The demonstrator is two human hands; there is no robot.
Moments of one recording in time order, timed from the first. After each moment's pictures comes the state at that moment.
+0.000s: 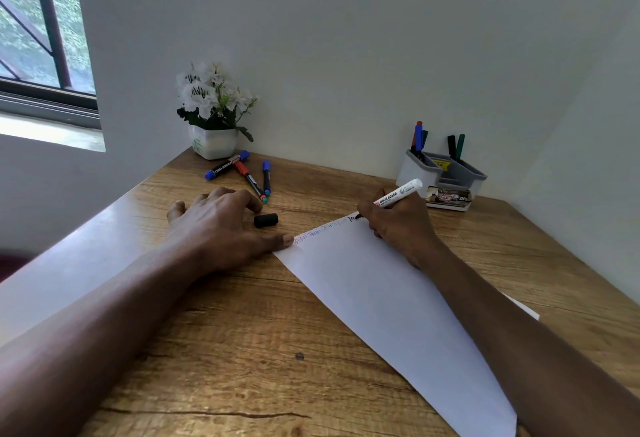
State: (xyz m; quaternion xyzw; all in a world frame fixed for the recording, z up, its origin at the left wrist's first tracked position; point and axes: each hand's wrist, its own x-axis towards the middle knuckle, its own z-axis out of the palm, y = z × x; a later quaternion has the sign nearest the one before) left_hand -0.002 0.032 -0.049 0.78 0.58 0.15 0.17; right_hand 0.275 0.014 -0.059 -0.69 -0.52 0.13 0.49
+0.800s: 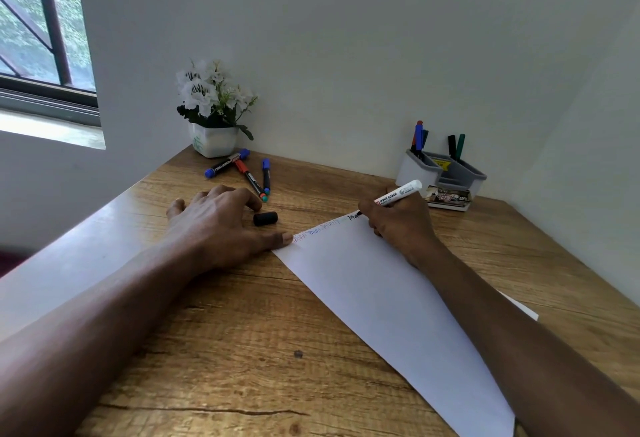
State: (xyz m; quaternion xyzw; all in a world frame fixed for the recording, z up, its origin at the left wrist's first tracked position) left_hand -0.002 0.031 -0.048 0.78 0.58 0.15 0.17; right_hand 0.272 0.011 -0.057 -0.71 -0.49 0.13 0.49
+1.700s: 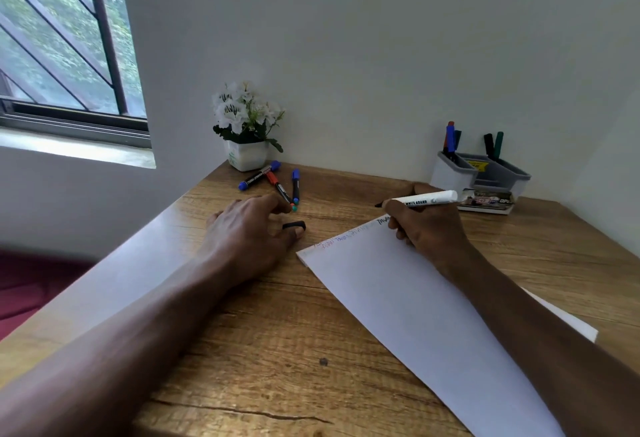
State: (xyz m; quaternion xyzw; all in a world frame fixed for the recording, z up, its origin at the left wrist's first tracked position) left_hand -0.003 0.031 -0.055 0.78 0.56 0.26 0.12; right_hand 0.260 0.000 -0.050 -0.63 -0.51 0.19 0.55
